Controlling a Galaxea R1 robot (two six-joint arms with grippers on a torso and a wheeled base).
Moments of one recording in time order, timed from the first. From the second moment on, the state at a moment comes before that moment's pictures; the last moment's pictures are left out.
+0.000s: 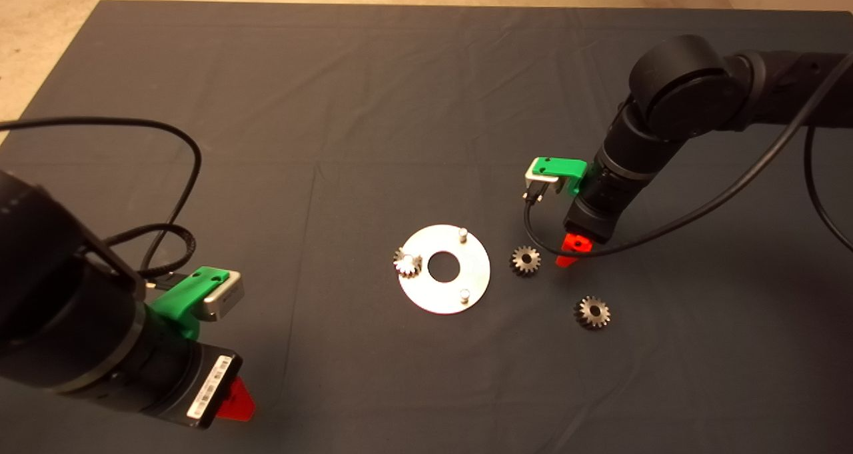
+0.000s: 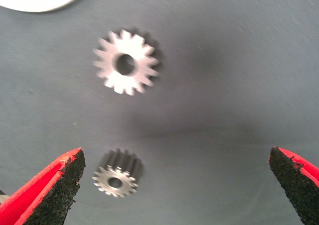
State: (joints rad) left arm -0.51 2.13 -0.40 0.01 1.53 -1.55; right arm 0.41 2.52 -1.07 -0.12 -1.53 0.48
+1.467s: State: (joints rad) left arm -0.51 2.12 -0.39 0.00 1.53 -1.55; right arm 0.33 2.62 -1.05 -0.27 -1.53 0.39
